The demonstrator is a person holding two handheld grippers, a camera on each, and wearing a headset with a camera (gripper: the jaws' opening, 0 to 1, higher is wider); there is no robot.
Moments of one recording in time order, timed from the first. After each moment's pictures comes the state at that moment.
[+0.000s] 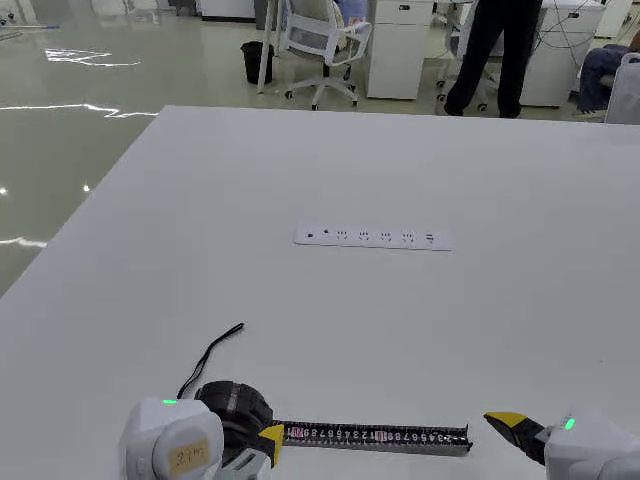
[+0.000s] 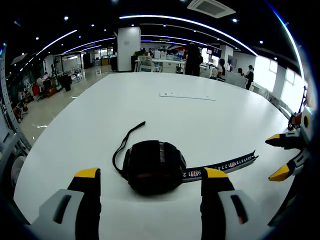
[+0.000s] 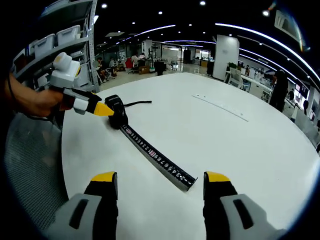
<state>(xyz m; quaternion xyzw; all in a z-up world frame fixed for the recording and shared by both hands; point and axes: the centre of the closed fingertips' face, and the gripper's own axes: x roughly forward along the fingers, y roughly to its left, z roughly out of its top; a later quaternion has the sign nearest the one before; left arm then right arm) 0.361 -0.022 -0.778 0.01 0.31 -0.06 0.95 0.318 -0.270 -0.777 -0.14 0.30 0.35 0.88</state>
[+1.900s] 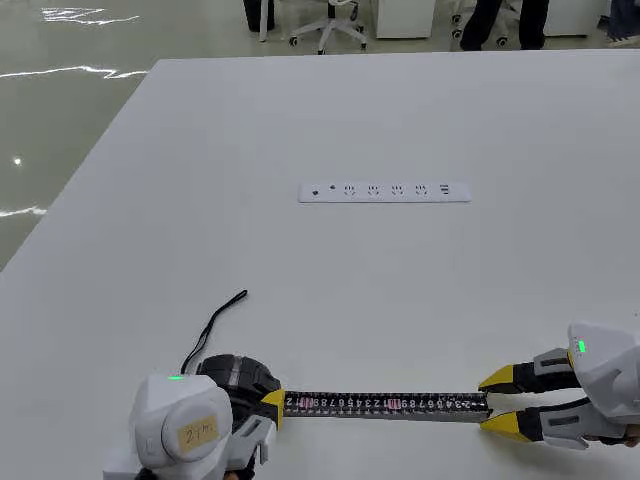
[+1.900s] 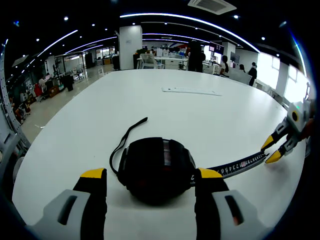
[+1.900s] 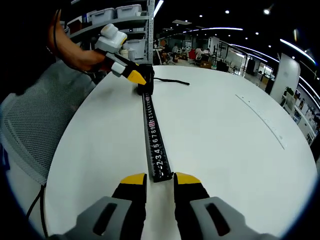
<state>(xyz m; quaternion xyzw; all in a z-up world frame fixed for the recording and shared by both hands) 0.377 -0.024 -0.799 0.02 0.32 -0.04 0.95 0.348 -0.299 -0.829 -0.24 0.28 0.57 0.74</state>
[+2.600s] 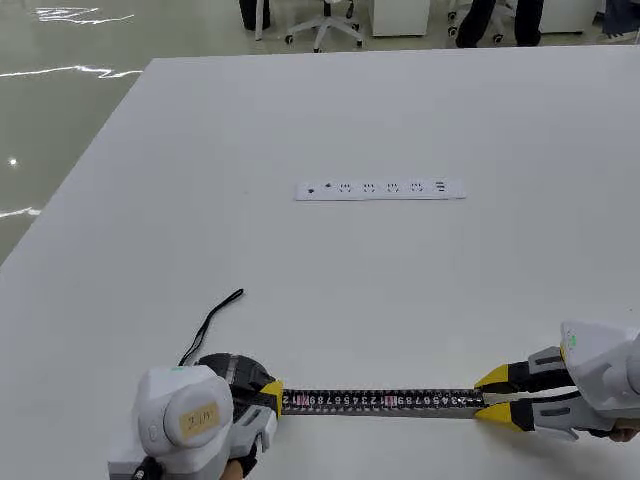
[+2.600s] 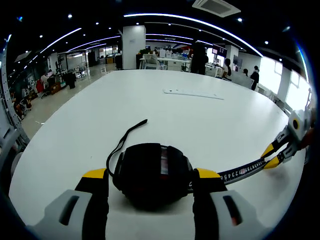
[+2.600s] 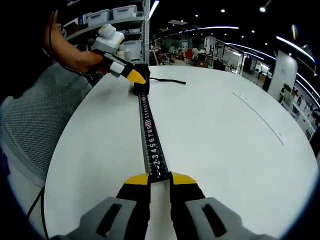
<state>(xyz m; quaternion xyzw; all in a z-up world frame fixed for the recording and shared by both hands) 0.386 -0.028 -0.798 0.00 0.31 -0.03 0.95 0.352 -0.298 -0.830 -0.23 0.28 0.56 0.75</state>
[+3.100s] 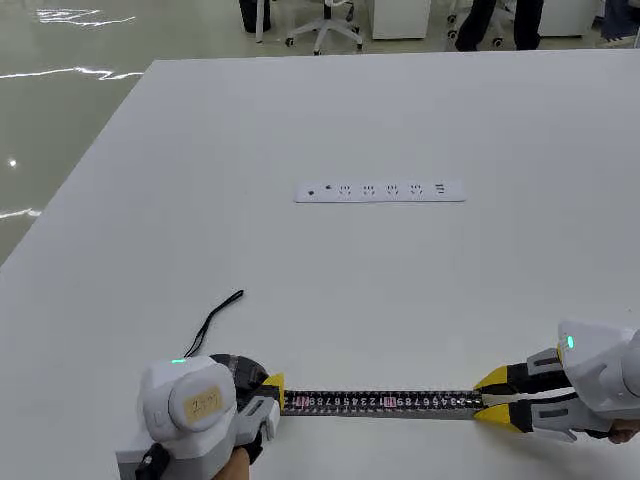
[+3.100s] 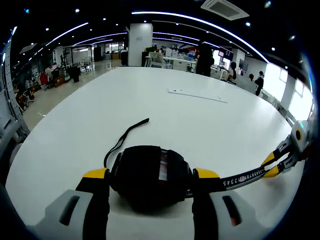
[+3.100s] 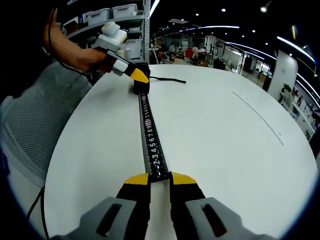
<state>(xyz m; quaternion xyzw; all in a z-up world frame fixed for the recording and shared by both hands) 0.390 -0.030 -0.801 -0.03 0.33 -0.01 0.95 0.351 -0.299 -0.830 -0.23 0.28 0.55 0.75</state>
